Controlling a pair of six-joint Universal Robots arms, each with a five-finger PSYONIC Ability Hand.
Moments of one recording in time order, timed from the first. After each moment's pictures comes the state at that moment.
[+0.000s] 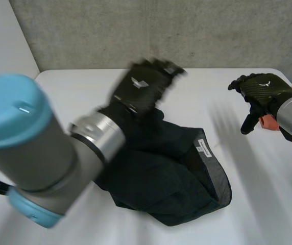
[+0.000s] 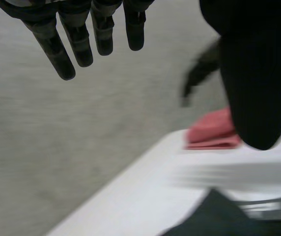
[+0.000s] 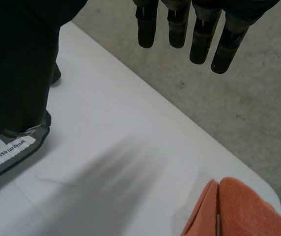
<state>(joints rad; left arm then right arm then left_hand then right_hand) 4.01 -1.83 -1.45 3.36 -1.42 3.30 1.75 -1.28 1.40 0.16 1.33 2.72 0.23 0.23 0.23 0.23 0.05 0.19 0.22 0.21 0.23 0.07</state>
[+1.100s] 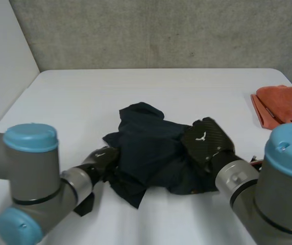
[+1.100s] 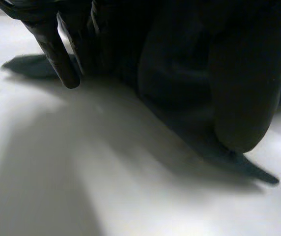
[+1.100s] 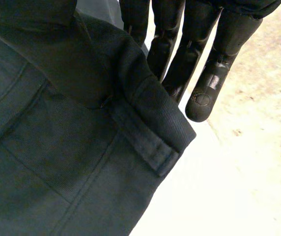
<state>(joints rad) 4.20 -2.02 -1.70 3.20 -1.42 2.97 2.17 -1.36 1.76 -0.14 1.56 2.52 0.36 0.35 0.35 0.34 0.16 0.98 1.17 1.17 1.19 0.98</state>
